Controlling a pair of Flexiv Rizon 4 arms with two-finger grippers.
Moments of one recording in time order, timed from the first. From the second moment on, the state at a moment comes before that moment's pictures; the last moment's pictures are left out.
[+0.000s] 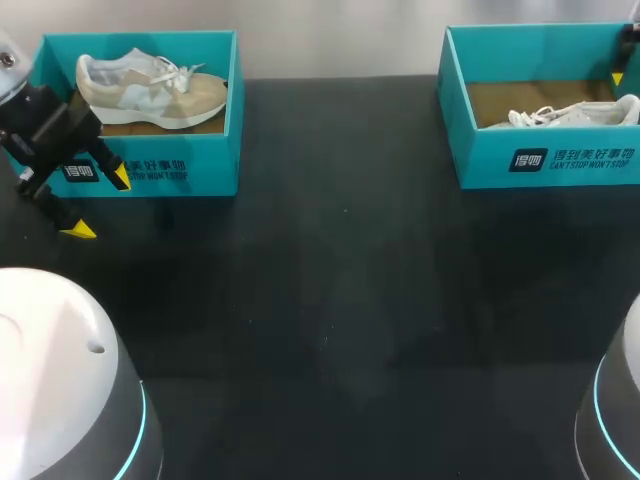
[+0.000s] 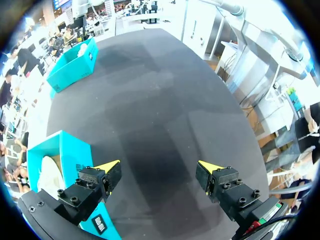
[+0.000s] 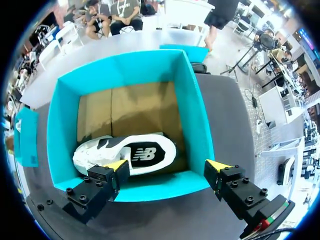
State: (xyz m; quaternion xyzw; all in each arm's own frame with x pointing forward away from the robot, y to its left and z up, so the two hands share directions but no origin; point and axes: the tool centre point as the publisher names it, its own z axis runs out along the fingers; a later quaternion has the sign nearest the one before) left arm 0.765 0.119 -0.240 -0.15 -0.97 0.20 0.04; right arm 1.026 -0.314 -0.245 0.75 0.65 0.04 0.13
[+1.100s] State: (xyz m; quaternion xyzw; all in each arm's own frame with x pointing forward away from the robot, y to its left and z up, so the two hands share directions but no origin) left arm 0.765 0.119 -0.240 -0.15 -0.97 0.20 0.04; right arm 0.905 -0.239 -0.190 0.78 0.62 0.04 0.08
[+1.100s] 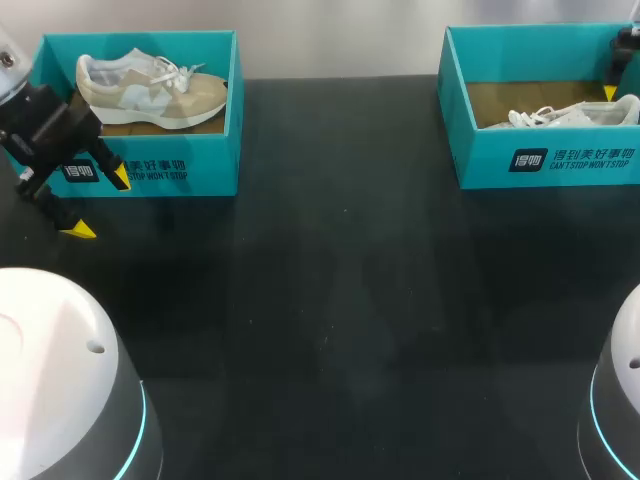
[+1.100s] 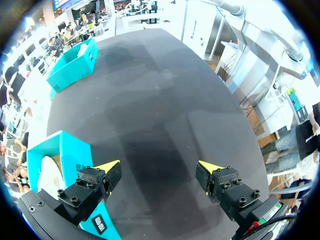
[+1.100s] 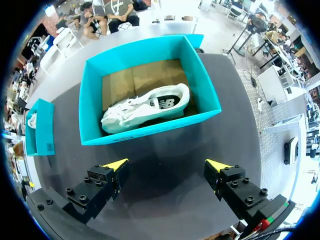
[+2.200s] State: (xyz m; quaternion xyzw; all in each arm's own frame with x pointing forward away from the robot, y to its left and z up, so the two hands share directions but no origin) left arm 0.810 0.170 -0.217 -0.15 -0.98 0.12 0.02; right arm 0.900 -0.239 -0.191 0.78 0.62 0.04 0.08
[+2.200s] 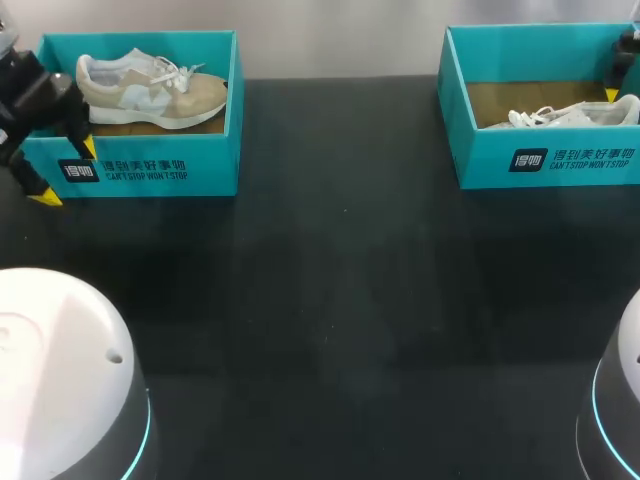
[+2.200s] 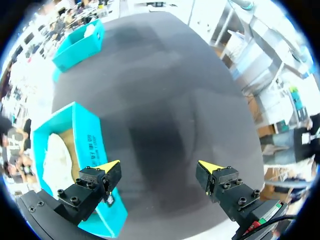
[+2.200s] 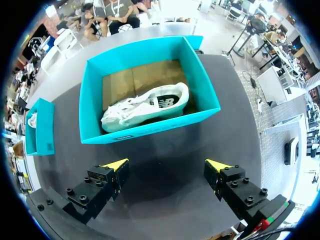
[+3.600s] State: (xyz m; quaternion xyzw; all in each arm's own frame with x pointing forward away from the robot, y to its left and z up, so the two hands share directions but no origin) left arm 0.984 0.274 -0.197 -0.50 -0.87 0.06 0.00; right arm 0.900 -0.240 -0.190 0.78 0.62 0.04 0.08
